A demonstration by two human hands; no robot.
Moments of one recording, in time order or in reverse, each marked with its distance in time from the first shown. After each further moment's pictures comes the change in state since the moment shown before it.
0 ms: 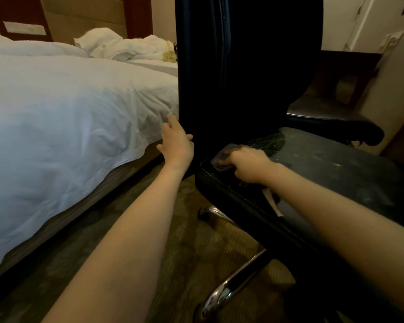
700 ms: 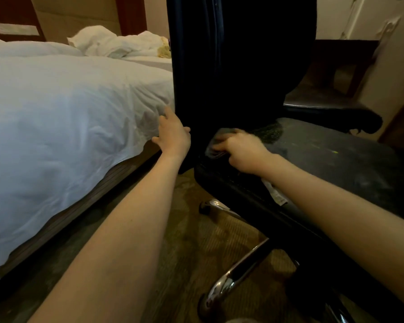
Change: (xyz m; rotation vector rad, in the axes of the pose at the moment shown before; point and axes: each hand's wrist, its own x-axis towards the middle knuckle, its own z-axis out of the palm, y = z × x) left_hand -0.001 0.007 -0.011 -0.007 -0.074 -0.048; right_hand -0.015 -0.013 -0.010 -0.015 0.125 -0.042
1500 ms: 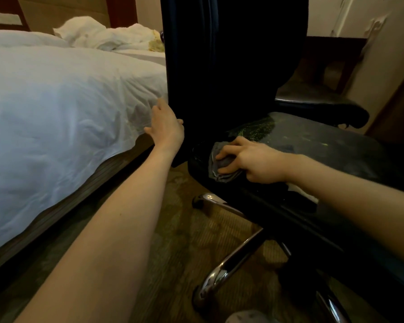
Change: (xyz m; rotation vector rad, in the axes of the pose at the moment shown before) left_hand -0.004 -0.004 -0.004 -0.042 -0.008 0.057; right_hand -0.049 0.015 -0.012 -0.088 -0.190 -0.346
